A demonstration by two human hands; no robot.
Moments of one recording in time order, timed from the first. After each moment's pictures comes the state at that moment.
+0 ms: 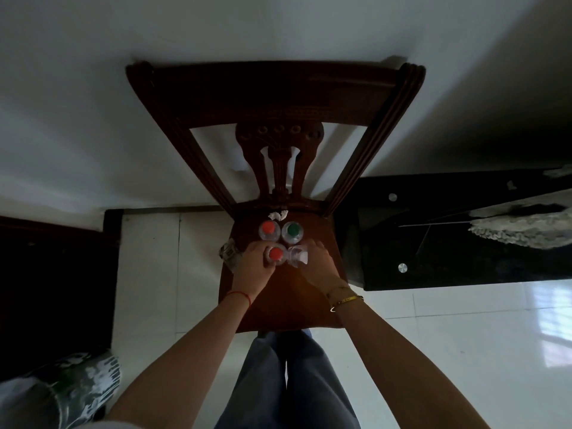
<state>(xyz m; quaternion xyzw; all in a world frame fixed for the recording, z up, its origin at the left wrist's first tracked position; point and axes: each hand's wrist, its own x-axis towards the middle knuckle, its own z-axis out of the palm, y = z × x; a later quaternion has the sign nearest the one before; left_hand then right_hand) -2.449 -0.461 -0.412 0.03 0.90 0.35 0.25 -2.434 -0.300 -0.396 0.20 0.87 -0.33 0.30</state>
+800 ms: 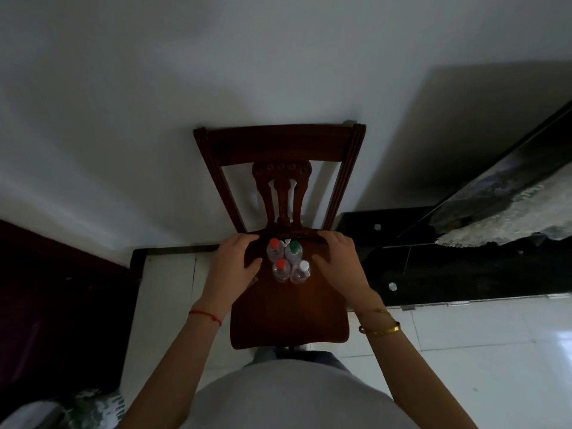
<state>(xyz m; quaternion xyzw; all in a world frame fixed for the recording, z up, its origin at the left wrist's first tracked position) -2.397 -0.514 -0.219 0.12 0.94 0.32 0.06 -2.358 -0.288 -0.212 0.12 0.93 -0.33 0.07</state>
